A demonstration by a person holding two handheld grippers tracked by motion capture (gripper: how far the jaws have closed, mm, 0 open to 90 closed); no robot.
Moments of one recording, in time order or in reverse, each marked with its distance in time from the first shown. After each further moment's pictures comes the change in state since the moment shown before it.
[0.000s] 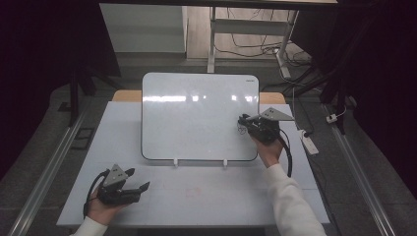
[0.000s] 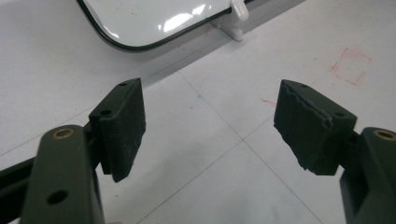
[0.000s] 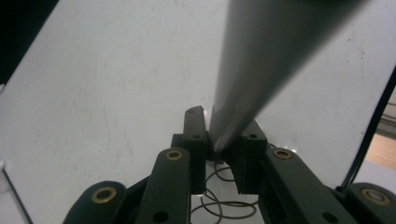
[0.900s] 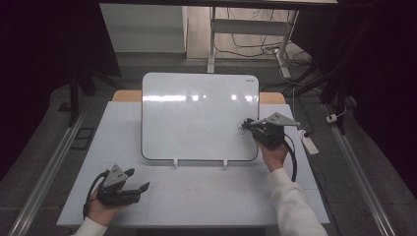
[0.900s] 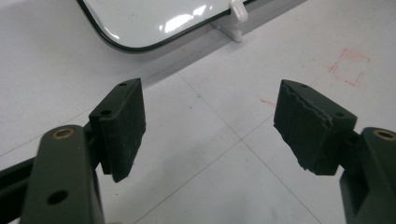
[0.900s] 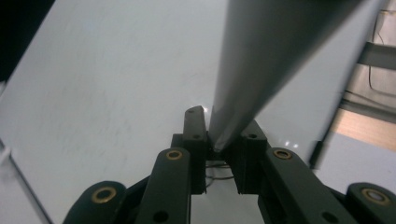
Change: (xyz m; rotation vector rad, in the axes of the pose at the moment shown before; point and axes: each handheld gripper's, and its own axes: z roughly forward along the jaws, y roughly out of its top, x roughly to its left) left arm -0.001 0.000 -0.001 -0.002 0.008 -0.001; right arm 0.001 -0.014 -0.013 0.020 -0.002 -0.008
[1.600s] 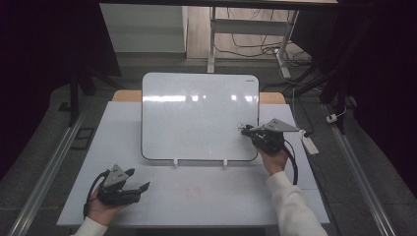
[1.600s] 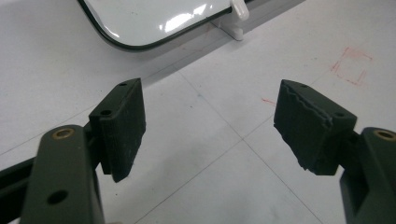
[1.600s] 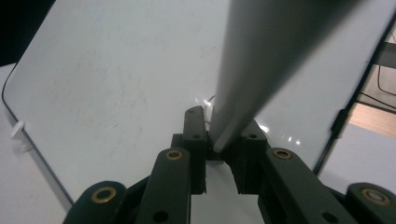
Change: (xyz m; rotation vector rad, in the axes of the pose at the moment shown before) left arm 0.000 0.000 0.000 0.001 -0.002 0.002; right arm -0.001 -0.012 -0.008 0.001 0.011 0.012
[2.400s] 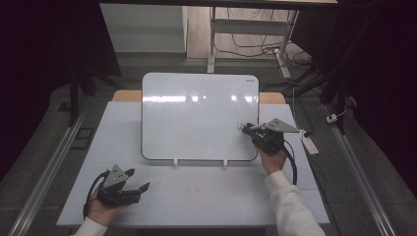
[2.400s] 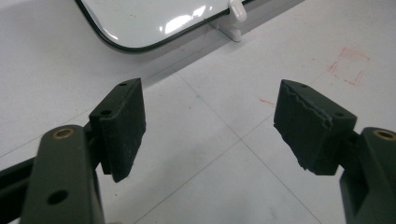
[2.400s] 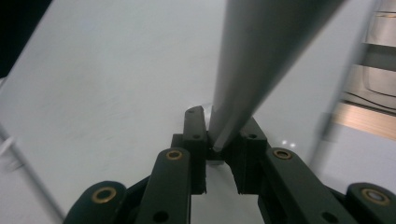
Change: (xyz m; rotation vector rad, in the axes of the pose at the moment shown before) left arm -0.001 0.001 0.000 -0.002 0.001 0.006; right arm 0.013 -0.001 0.008 -0.004 0.015 -0.010
